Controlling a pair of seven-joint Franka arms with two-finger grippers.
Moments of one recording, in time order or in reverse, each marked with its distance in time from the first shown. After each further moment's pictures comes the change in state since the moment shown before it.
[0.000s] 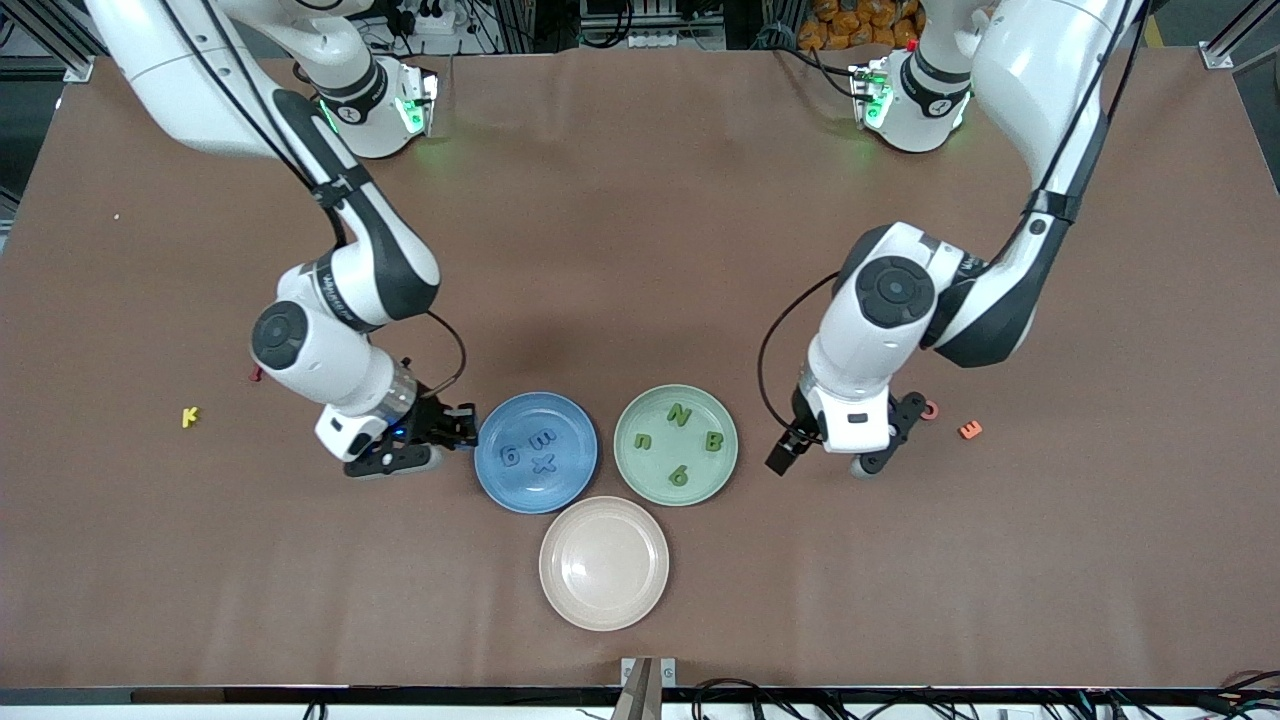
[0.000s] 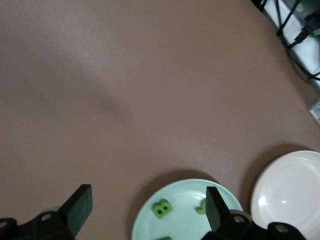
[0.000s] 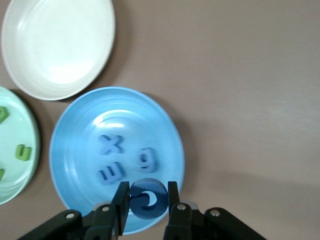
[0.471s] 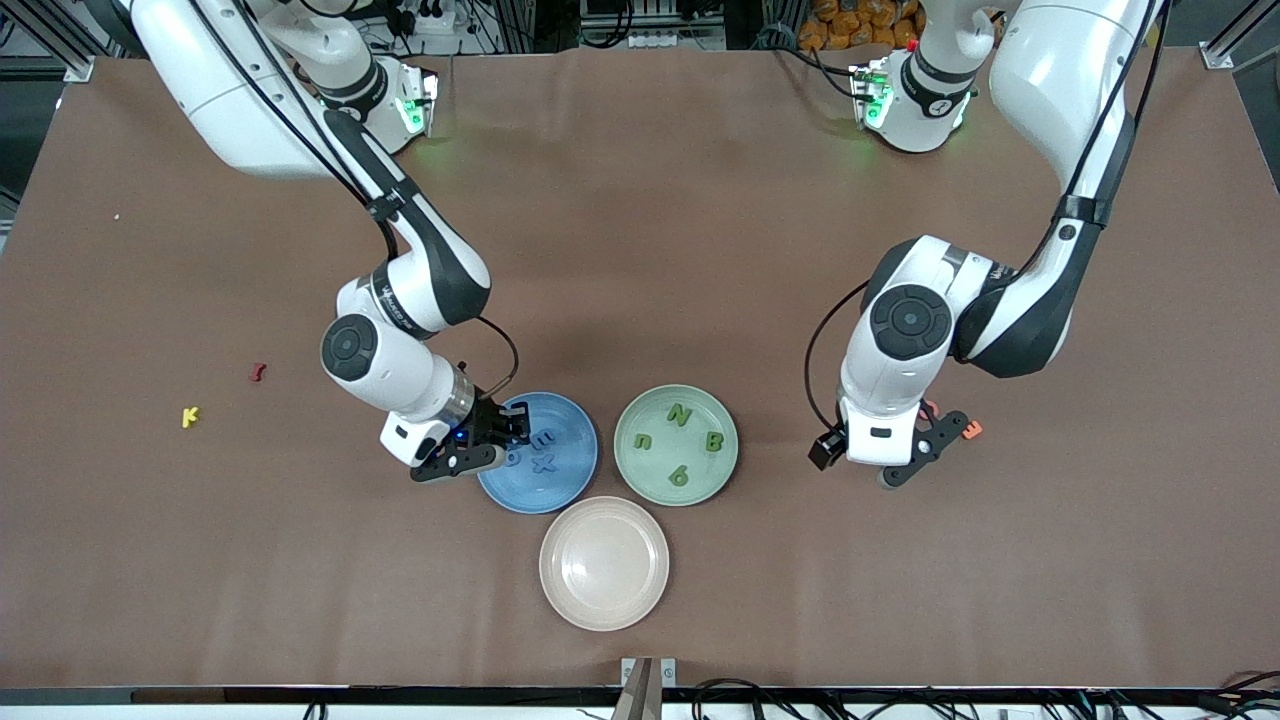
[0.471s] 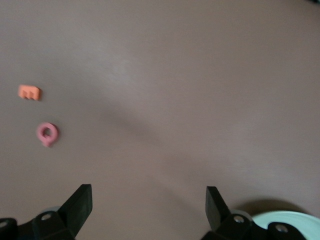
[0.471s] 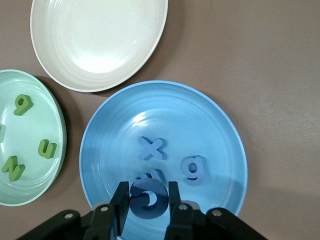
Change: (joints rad) left arm 0.020 0.000 0.036 -0.001 0.104 -0.159 0.197; right arm 0.089 0.105 -0.001 0.101 0.000 0.003 0.004
